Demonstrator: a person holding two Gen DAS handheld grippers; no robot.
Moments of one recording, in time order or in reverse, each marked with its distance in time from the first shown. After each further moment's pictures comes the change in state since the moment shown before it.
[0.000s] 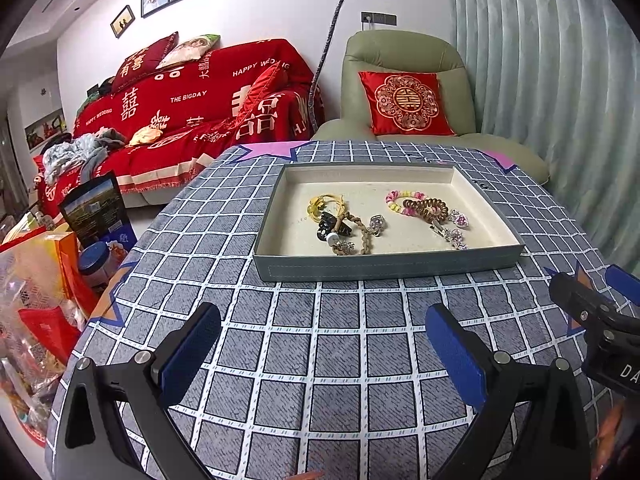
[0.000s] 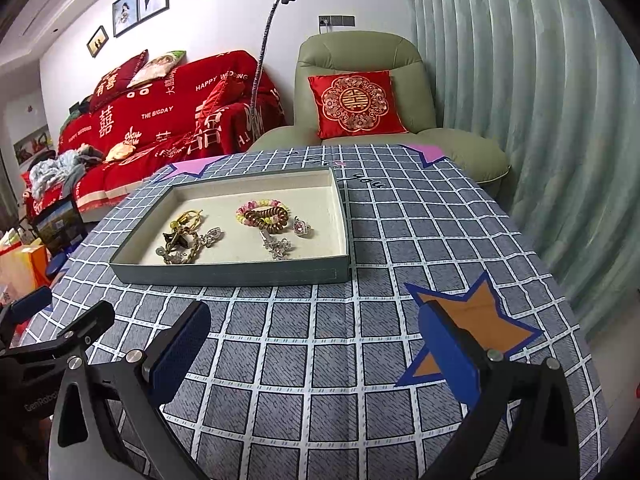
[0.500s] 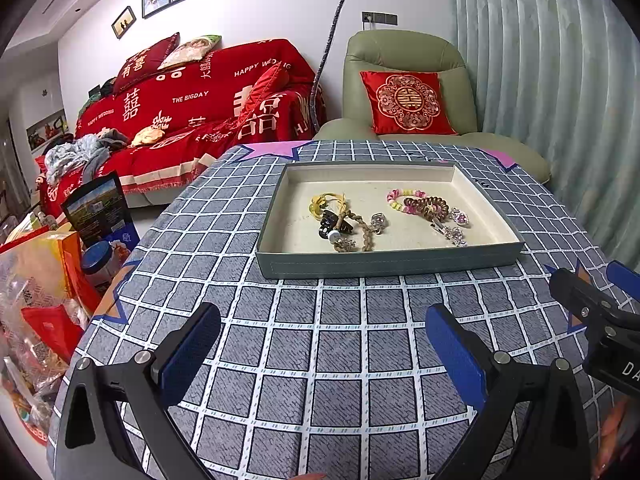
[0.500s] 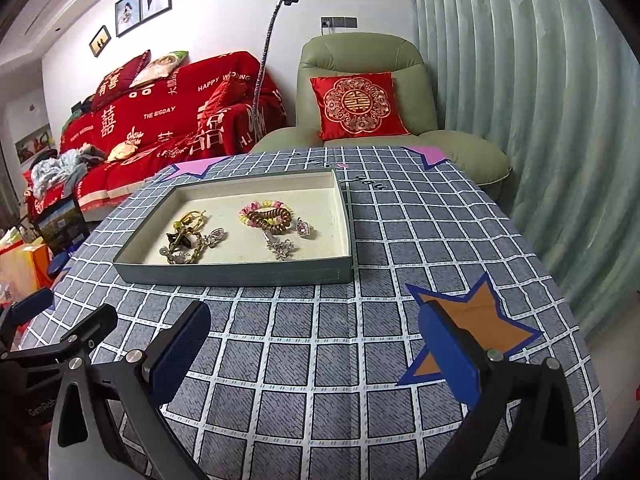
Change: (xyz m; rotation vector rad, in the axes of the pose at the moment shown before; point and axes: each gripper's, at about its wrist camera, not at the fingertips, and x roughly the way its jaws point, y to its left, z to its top) left arm -0.004 -0.001 -0.001 0.004 0.002 0.009; right arm -0.003 0.001 0.000 -0.004 -0.003 0.002
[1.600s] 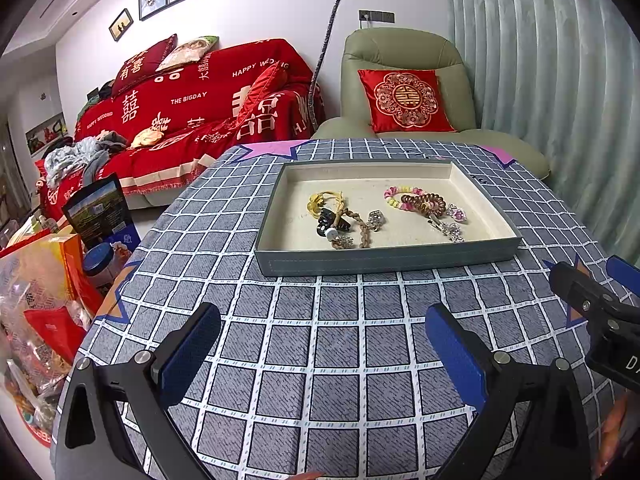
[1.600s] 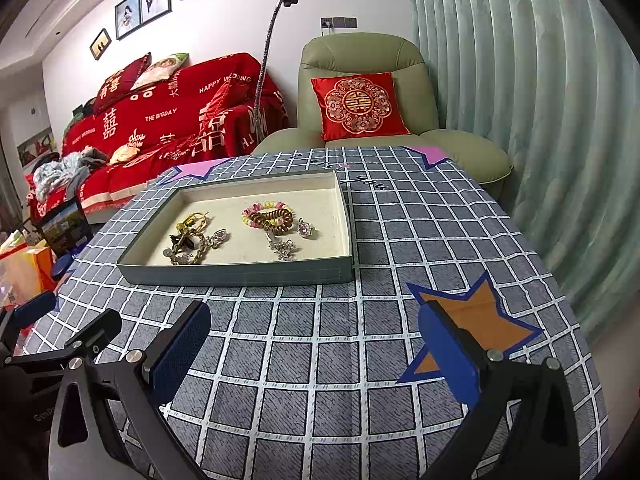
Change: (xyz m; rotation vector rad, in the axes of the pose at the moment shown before) left arm -0.003 0.000 -0.002 0.006 0.003 -0.001; right arm -0.006 0.003 0.001 0.001 -0.005 0.005
